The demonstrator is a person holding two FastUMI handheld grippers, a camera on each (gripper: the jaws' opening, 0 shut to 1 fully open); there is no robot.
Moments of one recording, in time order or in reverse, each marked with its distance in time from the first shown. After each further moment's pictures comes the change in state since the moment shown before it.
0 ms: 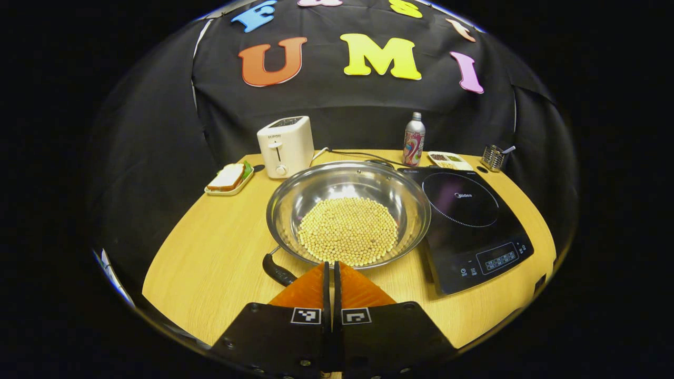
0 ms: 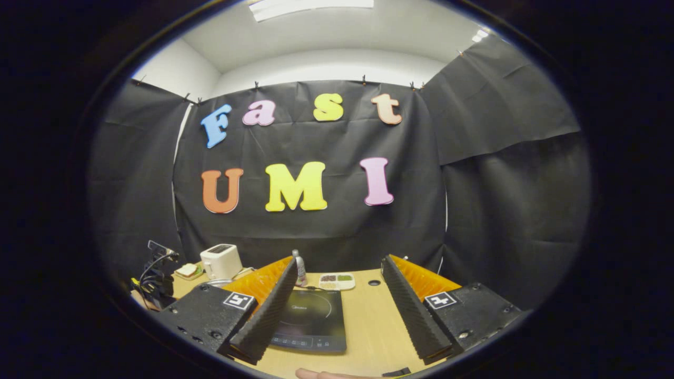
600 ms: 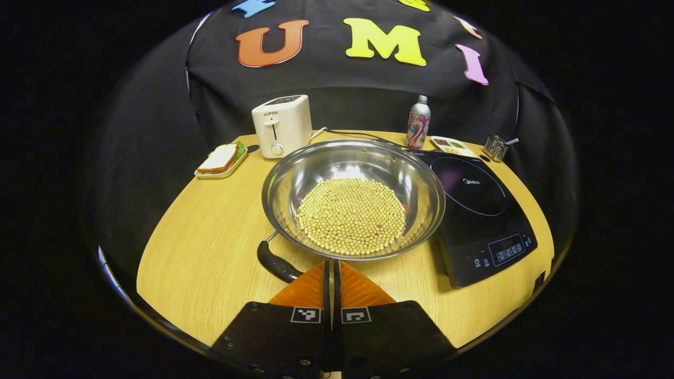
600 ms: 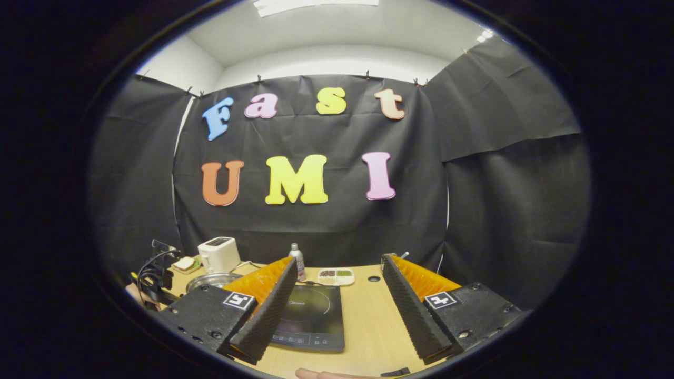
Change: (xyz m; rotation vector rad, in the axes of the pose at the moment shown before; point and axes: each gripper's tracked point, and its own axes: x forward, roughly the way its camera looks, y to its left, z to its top) left arm 0.012 0.012 -0.012 -0.009 0.084 -0.032; right arm 0.008 0.003 -0.013 -0.026 0.020 0.005
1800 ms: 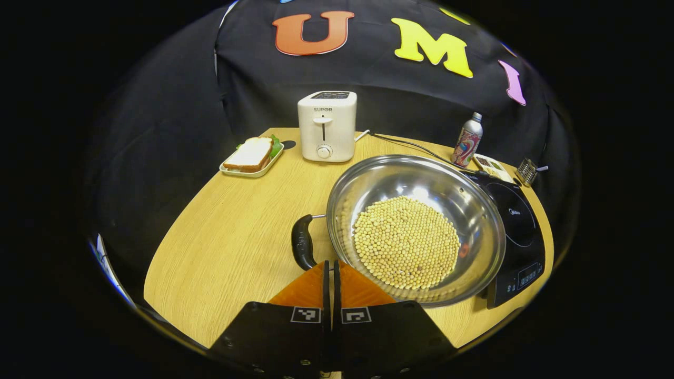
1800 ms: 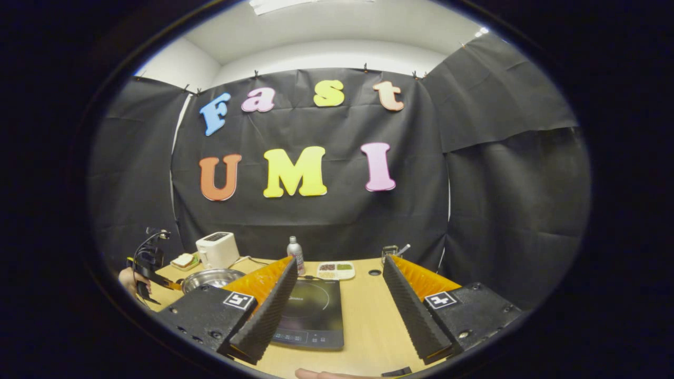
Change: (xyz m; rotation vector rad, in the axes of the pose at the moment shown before) left arm 0.040 0.086 0.033 -0.113 0.026 0.083; right arm 0.015 -0.003 -0.013 0.003 0.012 0.004
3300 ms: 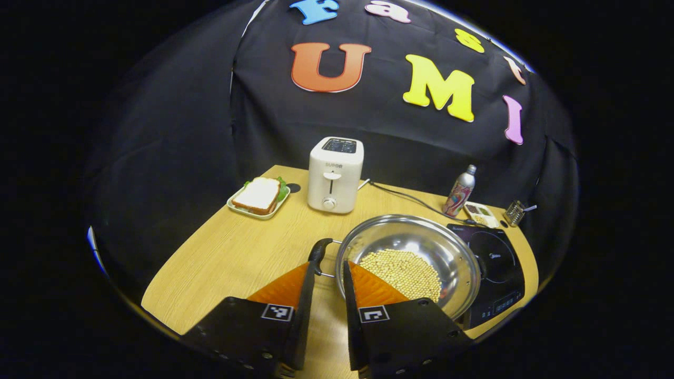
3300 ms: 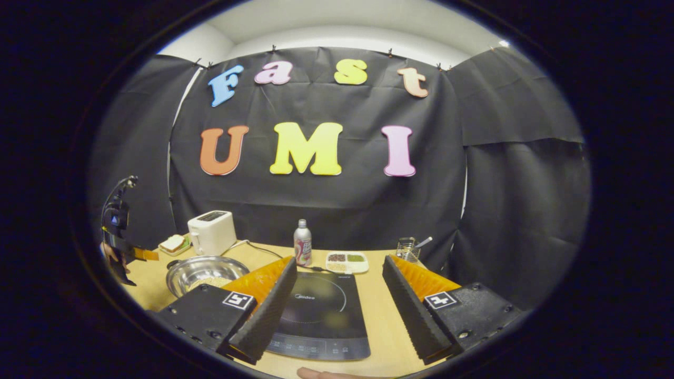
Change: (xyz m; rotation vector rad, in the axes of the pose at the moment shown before) left arm -0.039 0.011 0.074 -0.089 -0.247 -0.071; right arm 0.087 0.076 -0.062 -0.079 0.140 0.006
